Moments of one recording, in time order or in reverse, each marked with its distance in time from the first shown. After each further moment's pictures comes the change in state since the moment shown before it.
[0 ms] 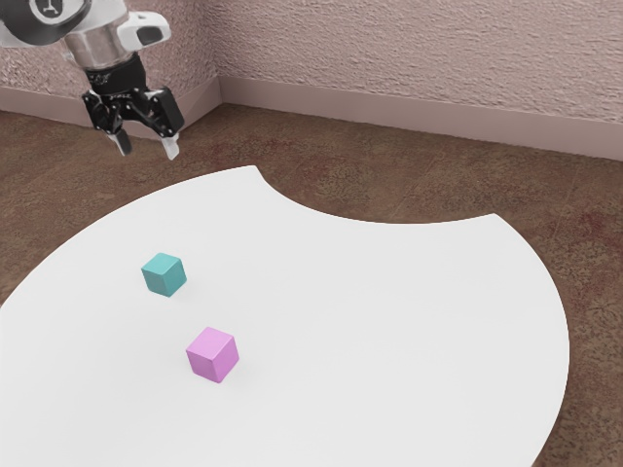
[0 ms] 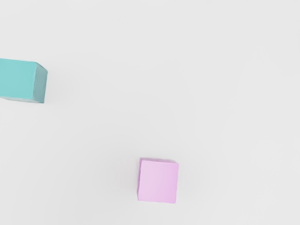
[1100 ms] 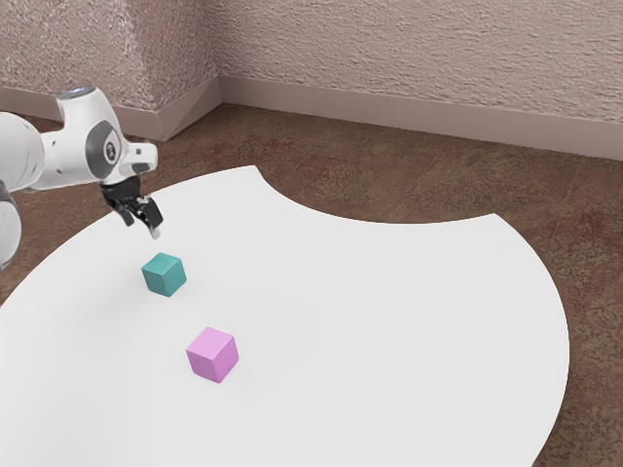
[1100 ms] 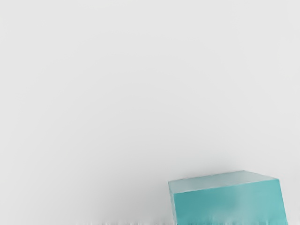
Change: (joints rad) arm 0.790 0.667 -0.360 0.091 -0.253 0.542 0.750
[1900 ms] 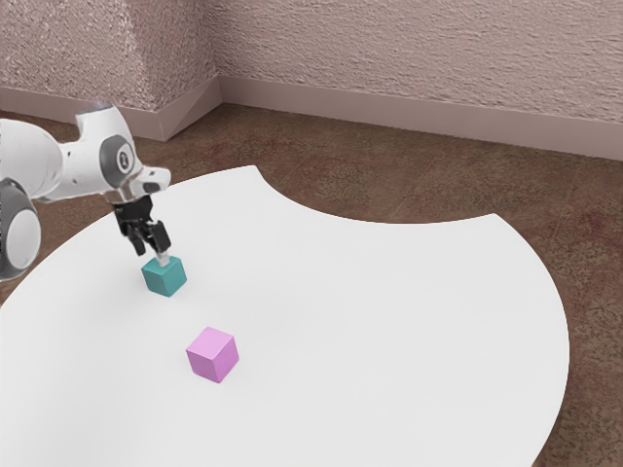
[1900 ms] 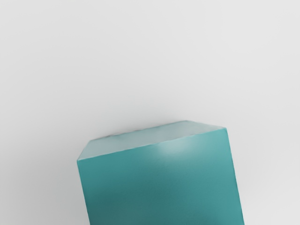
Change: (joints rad) arm -0.007 0.087 0.003 0.061 -0.050 -0.185 0.055
